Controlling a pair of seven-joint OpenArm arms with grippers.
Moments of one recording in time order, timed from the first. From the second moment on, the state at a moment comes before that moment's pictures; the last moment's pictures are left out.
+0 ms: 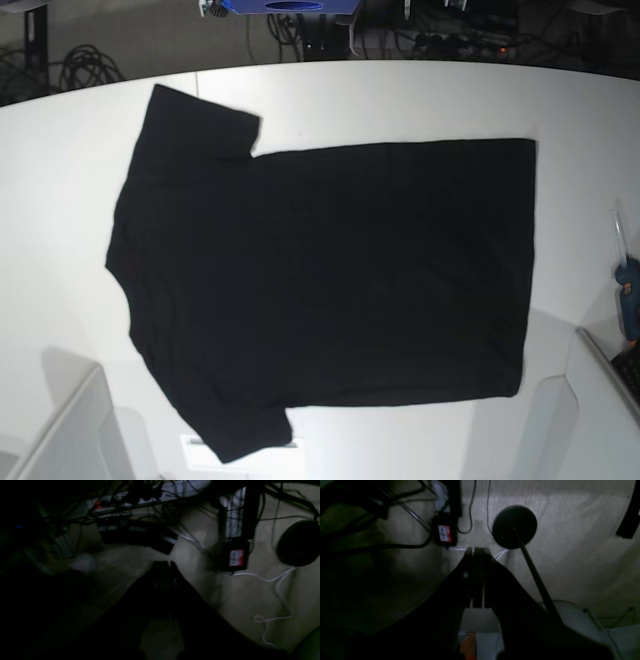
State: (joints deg) left arm 37.5 -11.3 2.1 47.2 0.5 0.4 0.2; right arm -38.6 0.9 -0.2 59.6 -1.5 0.0 -20.3
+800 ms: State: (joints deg) left arm 69.3 -23.6 1.5 100.3 -12.7 0.5 0.6; right arm -66.3 0.6 5.4 113.4 -1.5 0.0 -41.0
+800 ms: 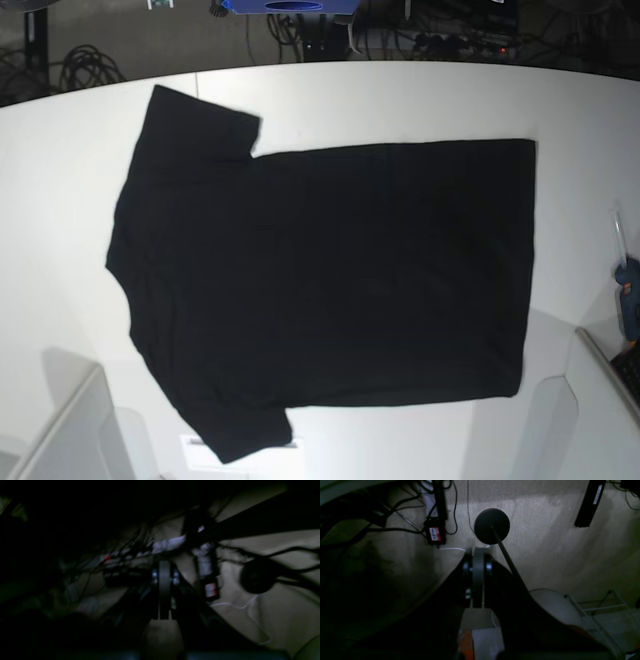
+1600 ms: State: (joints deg) left arm 58.3 -23.8 1.8 90.4 -12.7 0.4 9.3; right arm -54.7 0.7 5.7 97.7 -1.6 0.1 -41.9
